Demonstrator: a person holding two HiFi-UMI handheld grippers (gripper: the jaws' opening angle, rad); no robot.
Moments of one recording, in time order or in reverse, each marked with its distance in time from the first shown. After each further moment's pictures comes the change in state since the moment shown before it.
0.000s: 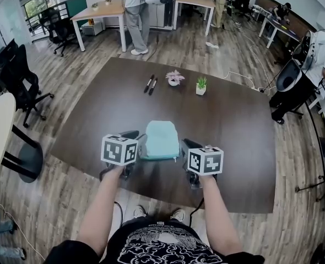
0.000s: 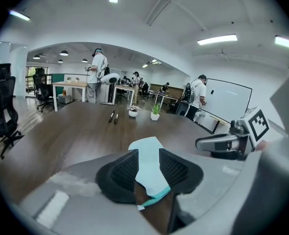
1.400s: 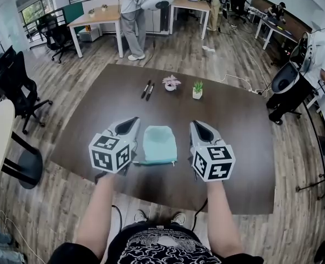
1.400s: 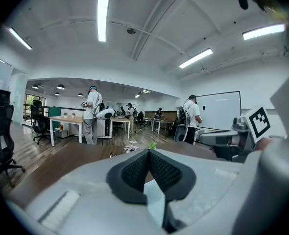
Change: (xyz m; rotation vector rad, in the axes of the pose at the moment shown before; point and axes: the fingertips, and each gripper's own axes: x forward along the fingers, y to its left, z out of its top) left arm -0.054 -0.026 0.104 0.178 -0.365 0.007; right arm -0.073 0.015 0.121 -0.232 -0.398 -0.111
